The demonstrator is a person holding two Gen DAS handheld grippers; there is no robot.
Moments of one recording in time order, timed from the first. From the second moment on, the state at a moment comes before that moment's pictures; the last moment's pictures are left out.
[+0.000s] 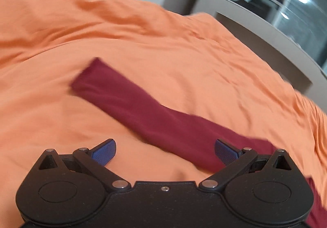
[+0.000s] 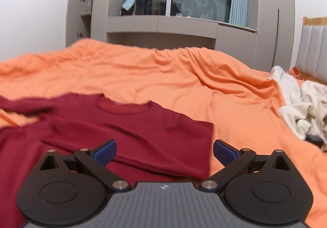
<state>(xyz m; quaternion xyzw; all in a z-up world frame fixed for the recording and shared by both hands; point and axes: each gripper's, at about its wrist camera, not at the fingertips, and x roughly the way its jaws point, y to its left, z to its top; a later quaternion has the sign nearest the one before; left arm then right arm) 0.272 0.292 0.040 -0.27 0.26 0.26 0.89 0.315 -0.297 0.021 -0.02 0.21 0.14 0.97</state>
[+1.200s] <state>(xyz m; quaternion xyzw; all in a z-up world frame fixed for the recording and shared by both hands) 0.273 0.332 0.057 -0.32 0.08 0.32 0.89 0.311 -0.280 0.003 0.02 0.24 0.19 0.95</state>
